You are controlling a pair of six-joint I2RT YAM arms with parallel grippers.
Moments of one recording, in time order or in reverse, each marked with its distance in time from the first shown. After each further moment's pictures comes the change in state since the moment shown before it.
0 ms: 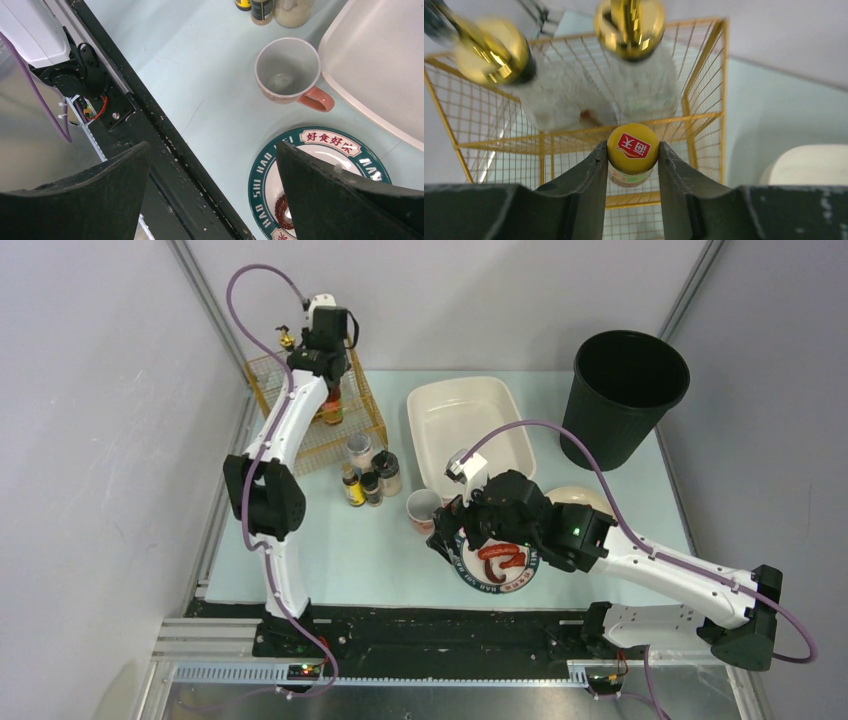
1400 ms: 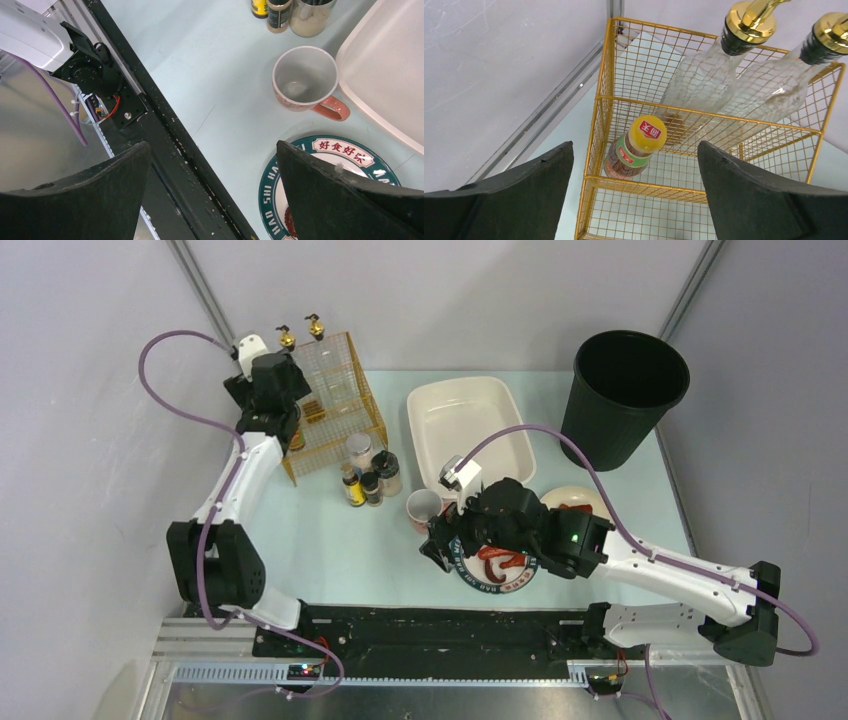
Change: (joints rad) left arm 0.175 -0.498 -0.792 0.456 -0.042 -0.086; right arm 0.064 0.000 0.000 0.035 0.025 0.005
